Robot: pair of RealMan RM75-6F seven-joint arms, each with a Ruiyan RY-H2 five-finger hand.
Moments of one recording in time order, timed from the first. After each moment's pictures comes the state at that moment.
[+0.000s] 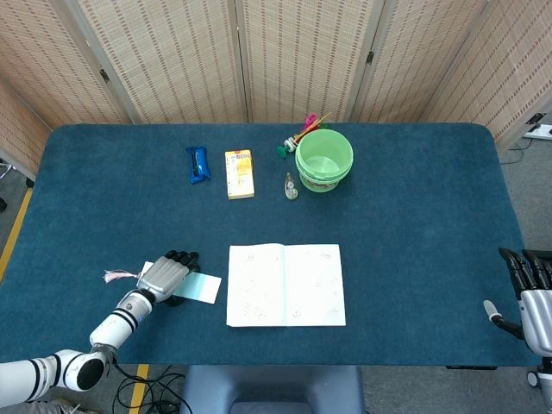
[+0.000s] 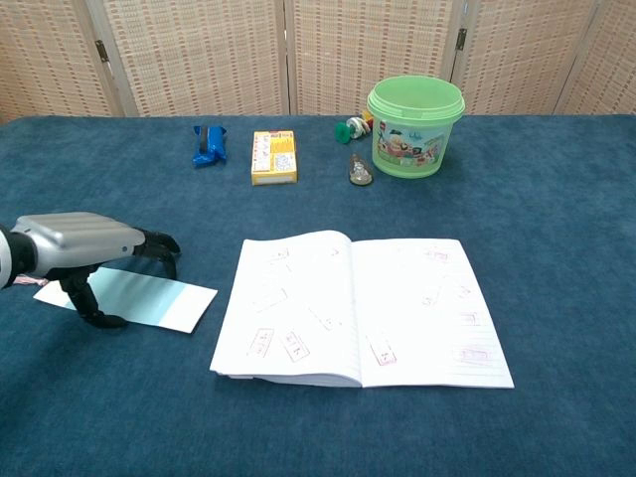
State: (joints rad) left arm -0.76 -1.40 0.00 -1.53 1.02 0.76 0.49; right arm 0.00 -1.09 0.06 -1.57 -1.54 1.57 0.02
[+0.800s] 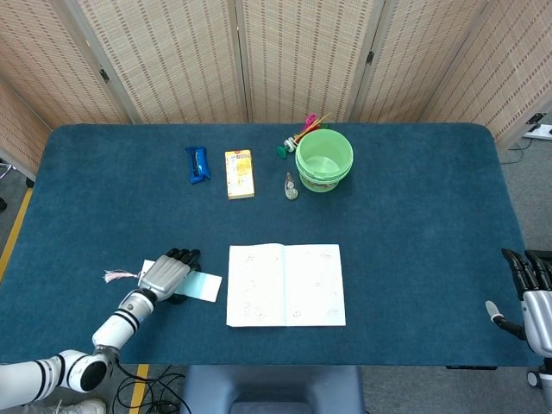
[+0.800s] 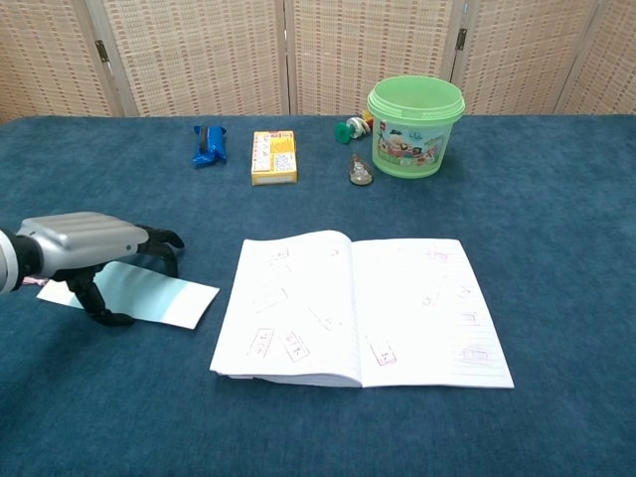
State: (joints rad) left arm -0.75 -1.44 0.01 -1.47 1.10 0.82 0.43; right arm 0.00 -1.09 0.06 -1.56 -1.53 1.58 0.02
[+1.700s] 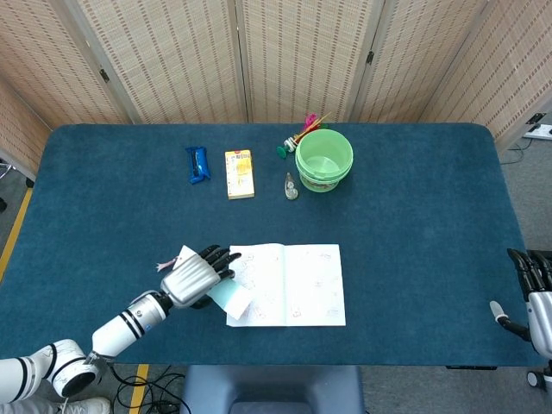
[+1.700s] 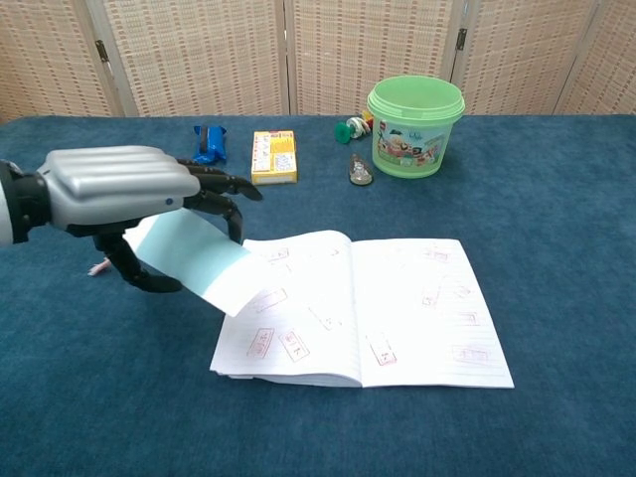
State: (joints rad) left arm -0.82 -1.30 -0.01 -1.67 1.50 0.88 0.33; right arm -0.02 -1.08 0.06 -1.58 -1.53 1.60 0.01
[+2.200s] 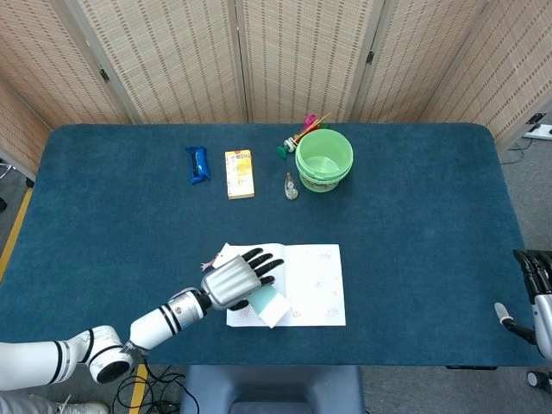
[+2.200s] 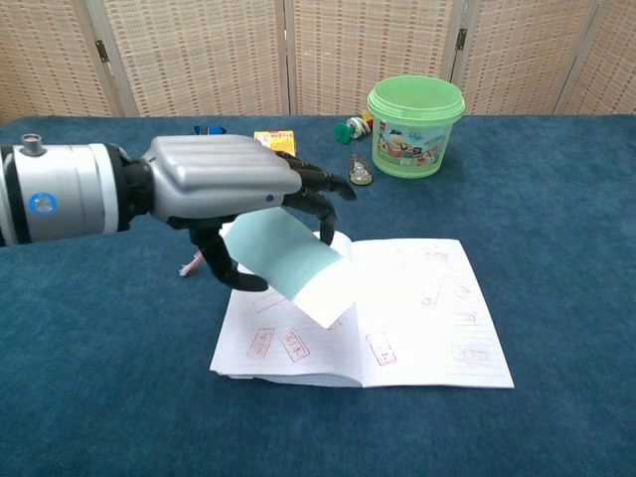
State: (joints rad) left arm -0.94 -1.40 -0.11 -1.68 1.43 0.77 0.41; right arm -0.03 -1.06 0.06 -1.60 -1.53 1.61 0.01
